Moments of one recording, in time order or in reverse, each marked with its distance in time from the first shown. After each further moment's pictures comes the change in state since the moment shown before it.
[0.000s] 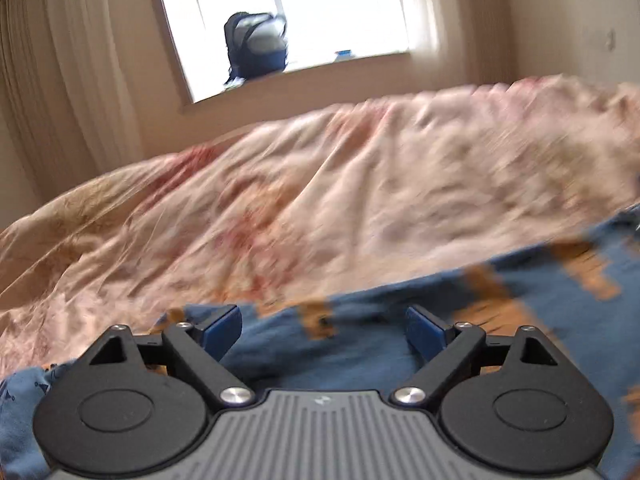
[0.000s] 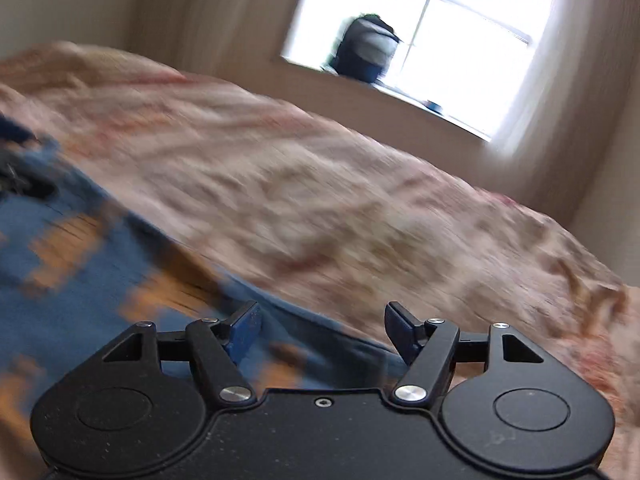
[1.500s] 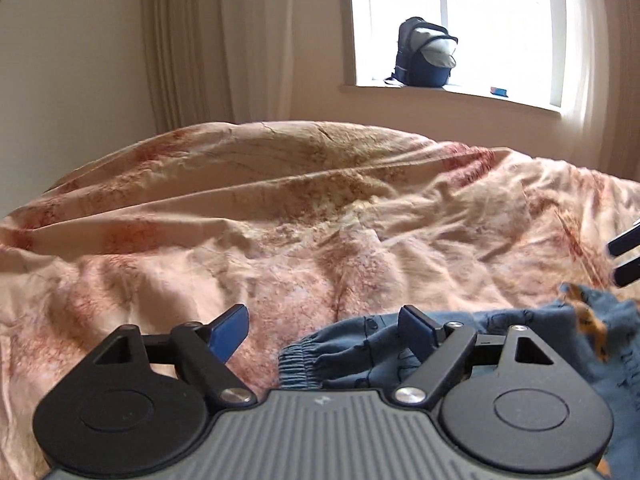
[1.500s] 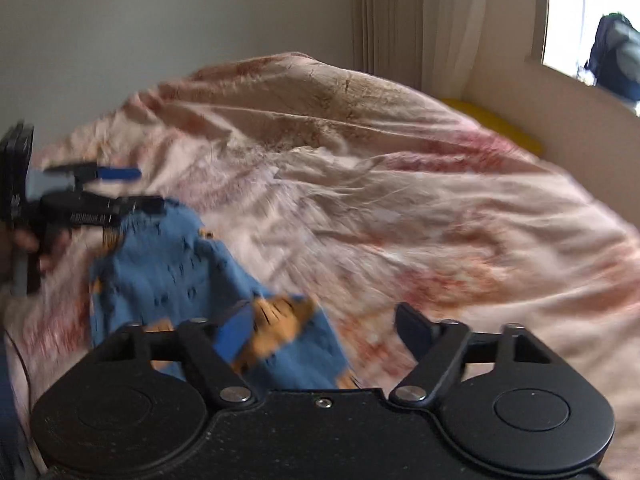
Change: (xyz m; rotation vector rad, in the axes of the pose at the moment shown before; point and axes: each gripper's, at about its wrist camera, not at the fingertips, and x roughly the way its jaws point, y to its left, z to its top) left arm -0.050 0.314 -0.090 -0.294 -0.072 0.080; right arm 0.044 0.203 0.215 -0.170 0.124 0.892
